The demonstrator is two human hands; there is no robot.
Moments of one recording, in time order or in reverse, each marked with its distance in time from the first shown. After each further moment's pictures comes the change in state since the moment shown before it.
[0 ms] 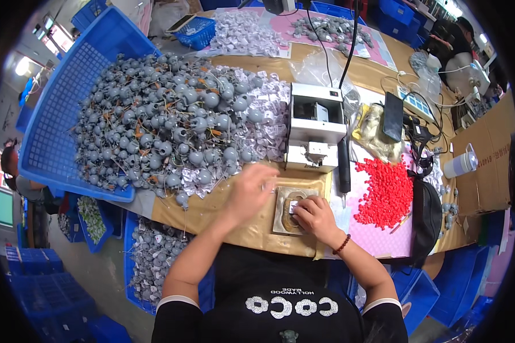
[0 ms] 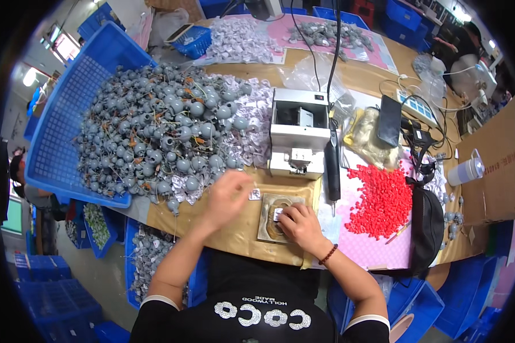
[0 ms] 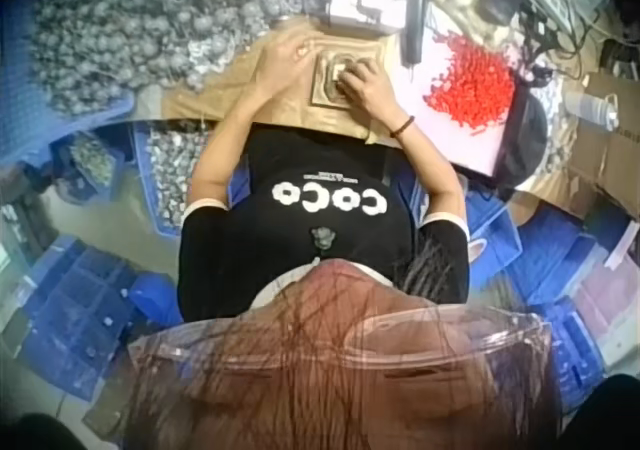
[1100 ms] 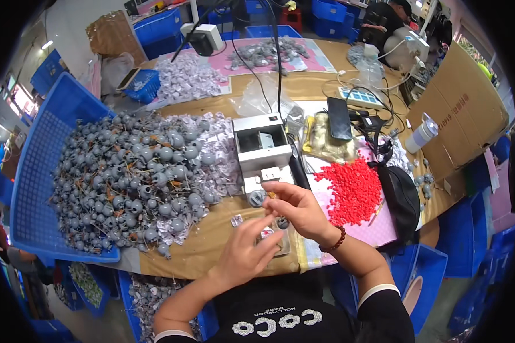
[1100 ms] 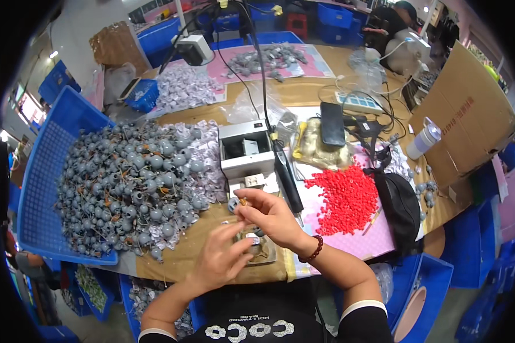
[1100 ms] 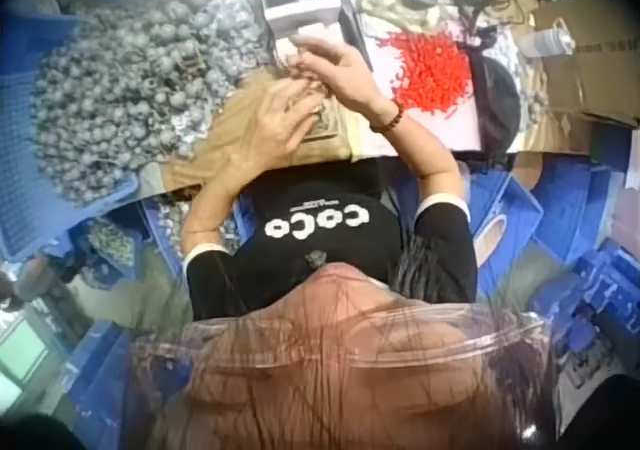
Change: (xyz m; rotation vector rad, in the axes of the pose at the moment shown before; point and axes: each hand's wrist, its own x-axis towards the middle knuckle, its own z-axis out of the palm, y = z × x) left_hand -0.001 0.094 -0.007 0.087 -0.159 0.462; right_hand 0.100 -0.032 -0.123 1.461 0.132 0.689
